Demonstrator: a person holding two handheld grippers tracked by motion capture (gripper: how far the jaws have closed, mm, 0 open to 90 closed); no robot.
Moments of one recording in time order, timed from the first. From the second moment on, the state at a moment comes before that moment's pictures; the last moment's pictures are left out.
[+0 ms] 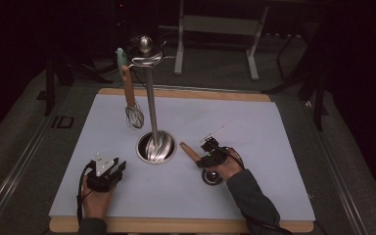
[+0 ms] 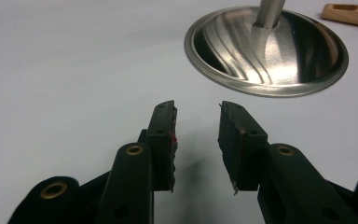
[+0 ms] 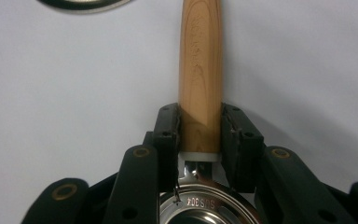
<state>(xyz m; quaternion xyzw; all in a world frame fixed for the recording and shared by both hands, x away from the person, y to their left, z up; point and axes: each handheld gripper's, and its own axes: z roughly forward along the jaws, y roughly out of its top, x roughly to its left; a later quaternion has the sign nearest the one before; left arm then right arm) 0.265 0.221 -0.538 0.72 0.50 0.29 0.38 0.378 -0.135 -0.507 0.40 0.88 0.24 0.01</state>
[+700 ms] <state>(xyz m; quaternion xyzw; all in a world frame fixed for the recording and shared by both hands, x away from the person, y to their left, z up) 0.265 0.220 -0.539 0.73 0.50 0.29 0.37 0.361 -0.170 -0.503 0.40 0.89 0.21 0.01</state>
